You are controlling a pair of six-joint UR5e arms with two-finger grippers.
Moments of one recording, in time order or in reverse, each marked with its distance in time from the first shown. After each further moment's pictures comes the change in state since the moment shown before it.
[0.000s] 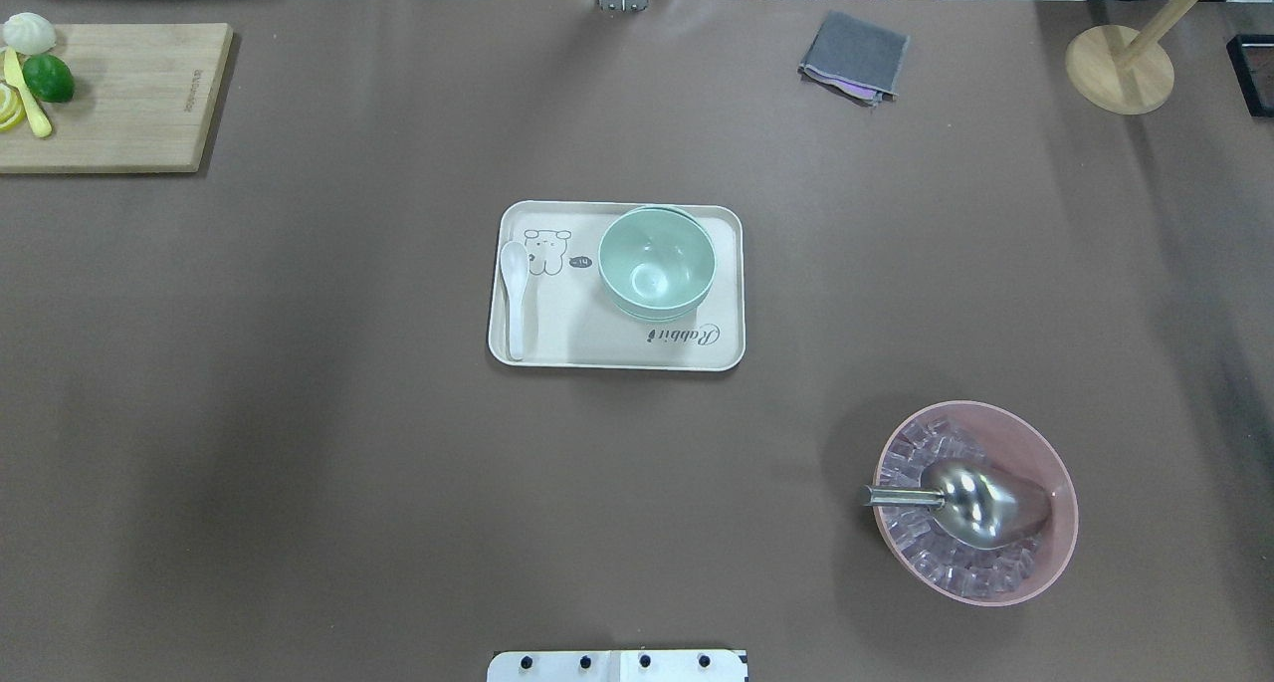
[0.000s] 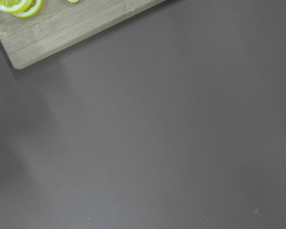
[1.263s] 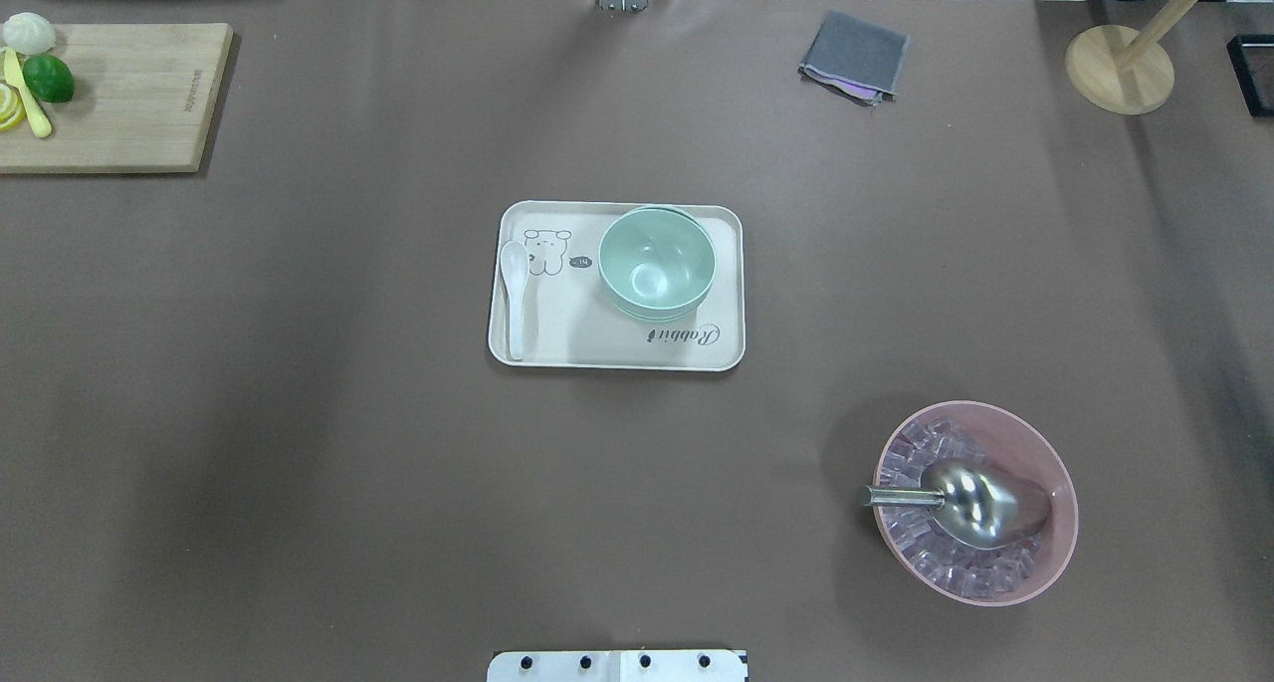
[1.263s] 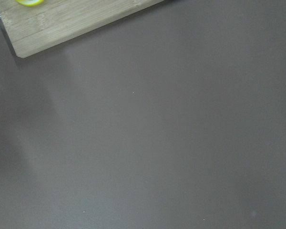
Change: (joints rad) left arm 0.004 0.001 0.015 -0.011 -0.003 -0.052; right arm 0.044 0.041 0.024 -0.028 0.000 -0.073
